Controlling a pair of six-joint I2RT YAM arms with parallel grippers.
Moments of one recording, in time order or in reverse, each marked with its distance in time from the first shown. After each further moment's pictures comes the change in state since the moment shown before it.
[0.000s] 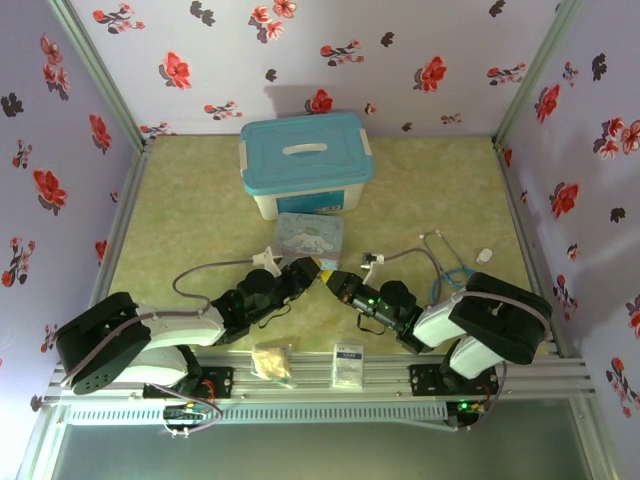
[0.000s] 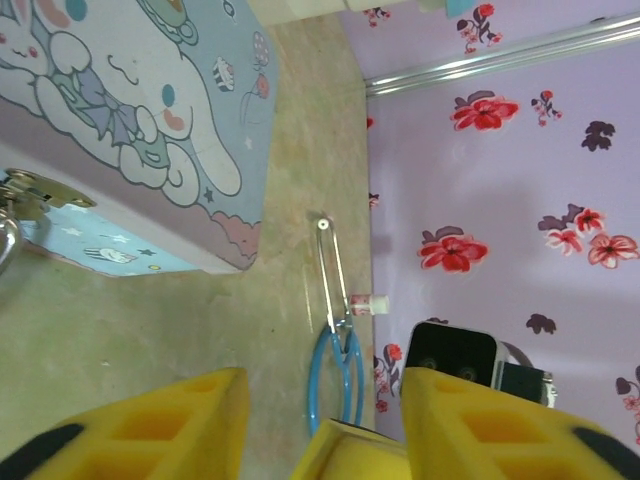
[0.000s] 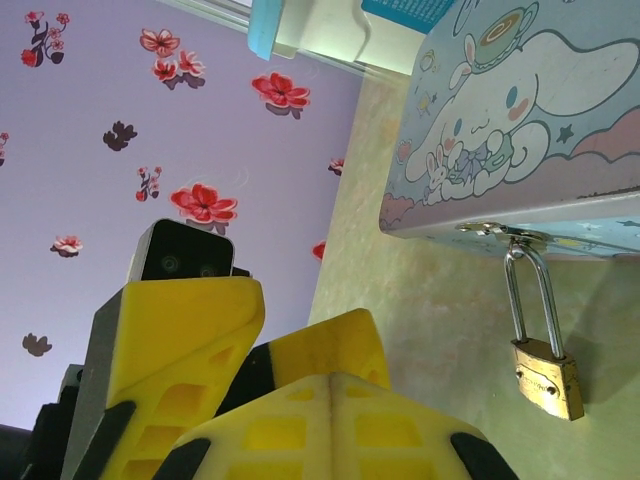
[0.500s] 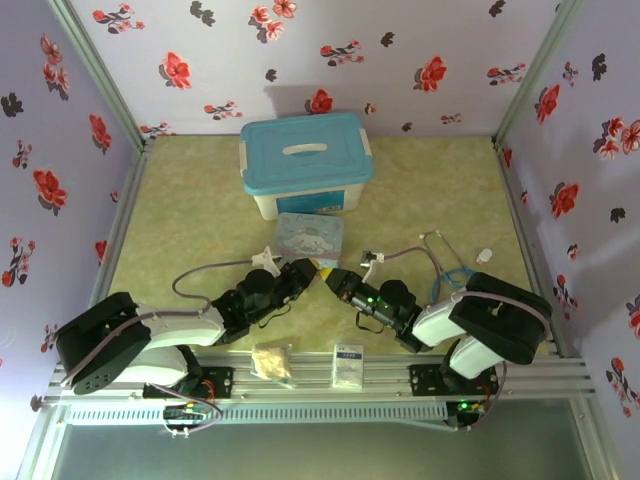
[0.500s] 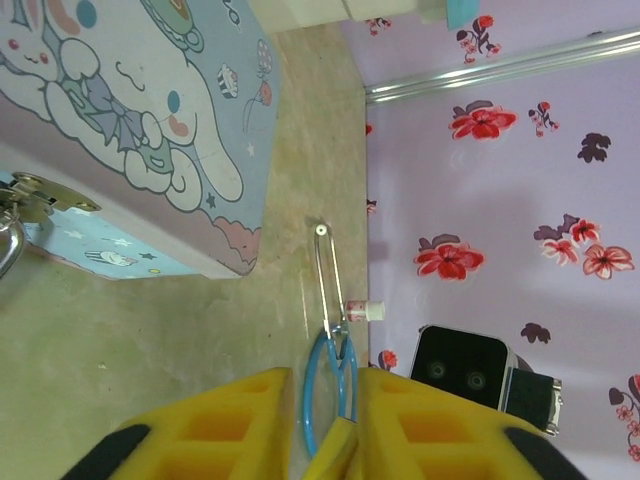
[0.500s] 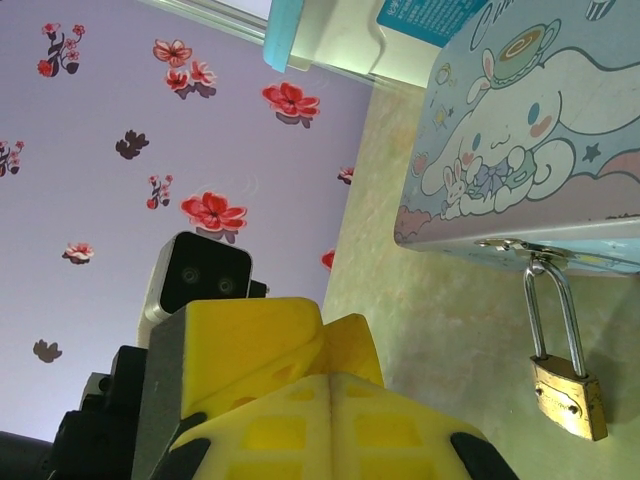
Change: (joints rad) left arm 0.000 0.000 0.000 -0.001 -0.011 -0.020; right arm 0.002 0.000 0.014 0.010 0.011 0.000
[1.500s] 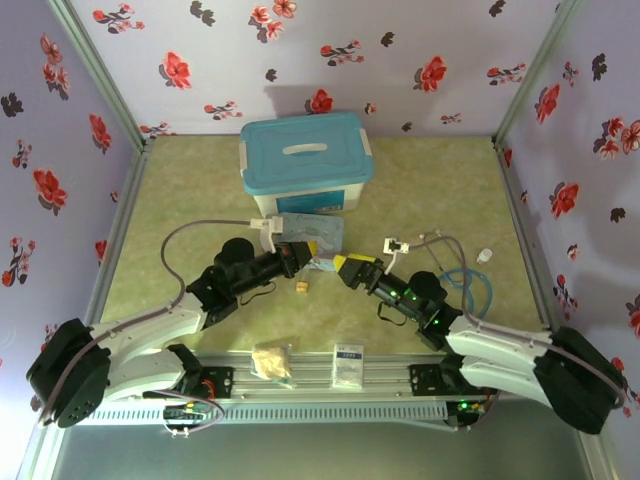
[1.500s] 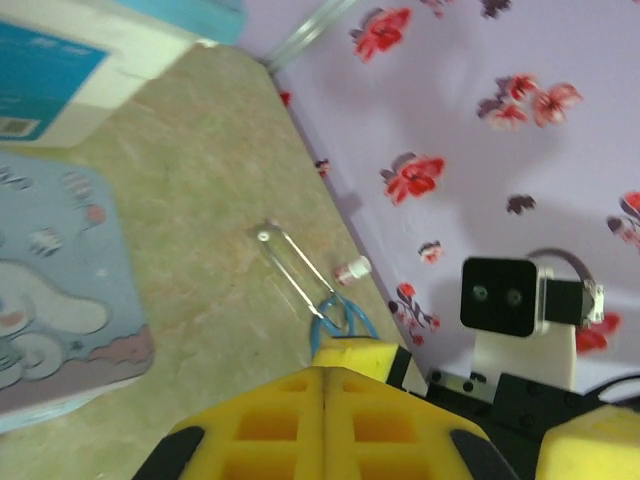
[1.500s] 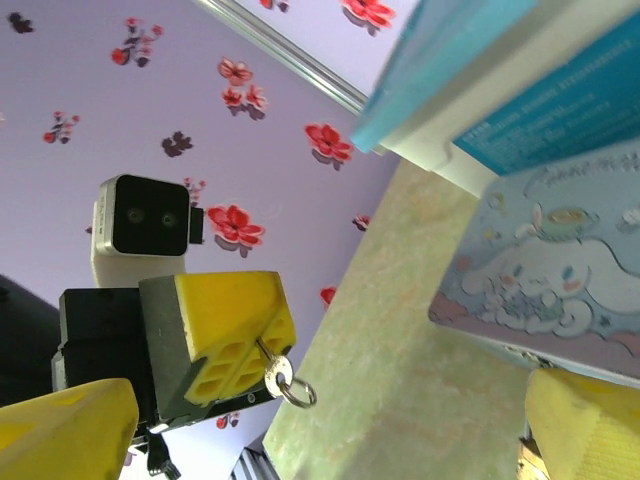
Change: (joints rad) left arm 0.190 -0.201 0.186 -0.301 0.386 0.556; right arm -0.143 -0.556 -0.003 -0.473 -0.117 -0.270
